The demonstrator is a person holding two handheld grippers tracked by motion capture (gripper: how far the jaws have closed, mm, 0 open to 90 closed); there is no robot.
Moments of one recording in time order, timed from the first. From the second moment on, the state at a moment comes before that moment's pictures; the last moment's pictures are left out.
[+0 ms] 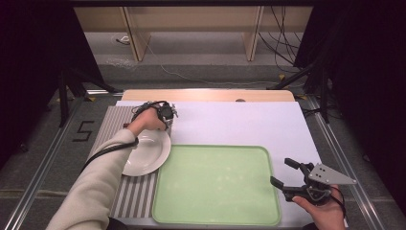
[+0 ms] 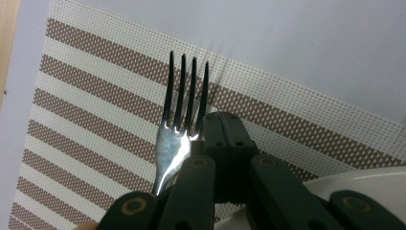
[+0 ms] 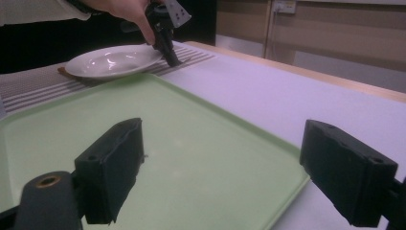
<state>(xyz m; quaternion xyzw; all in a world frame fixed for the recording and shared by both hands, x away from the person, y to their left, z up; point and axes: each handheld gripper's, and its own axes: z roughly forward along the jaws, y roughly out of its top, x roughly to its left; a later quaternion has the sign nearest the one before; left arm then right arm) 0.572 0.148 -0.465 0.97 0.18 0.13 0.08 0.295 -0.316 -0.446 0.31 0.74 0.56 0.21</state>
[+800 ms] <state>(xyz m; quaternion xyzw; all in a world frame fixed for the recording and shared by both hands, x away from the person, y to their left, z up) 0.586 0.151 -0.469 0.95 0.22 0.19 0.07 0.296 -0.316 -0.447 0.31 0.74 0.56 0.21</state>
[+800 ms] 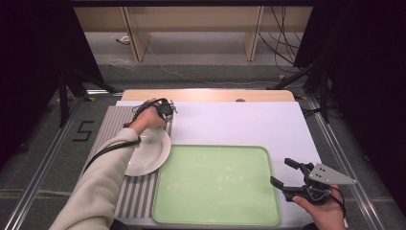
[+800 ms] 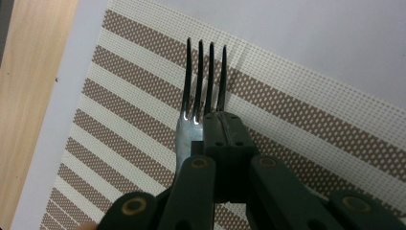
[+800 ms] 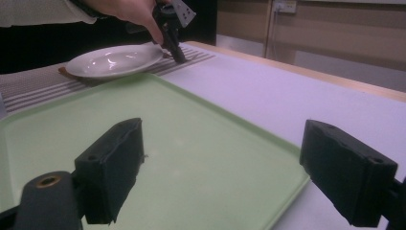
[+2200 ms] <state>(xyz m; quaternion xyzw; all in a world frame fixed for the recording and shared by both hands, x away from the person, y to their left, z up) 0.599 0.195 -0.447 0.94 0.27 0.20 0.07 0.296 -0.316 -0.447 0.31 0.74 0.55 0.21</state>
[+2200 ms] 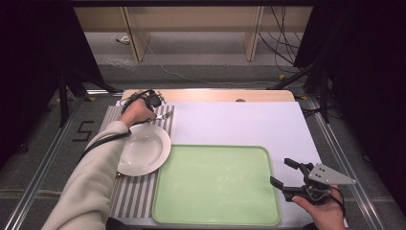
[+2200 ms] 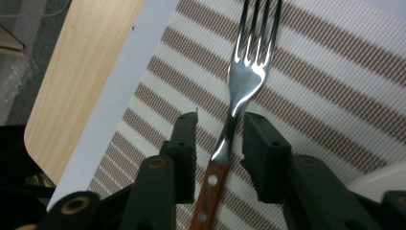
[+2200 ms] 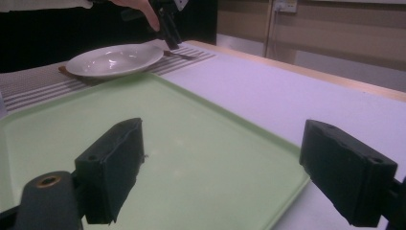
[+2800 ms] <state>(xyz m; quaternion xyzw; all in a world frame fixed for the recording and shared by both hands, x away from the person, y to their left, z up) 0.601 0.215 -0.458 0.95 0.27 0.17 0.02 0.296 -0.316 -0.447 0.31 0.74 0.55 0.21</state>
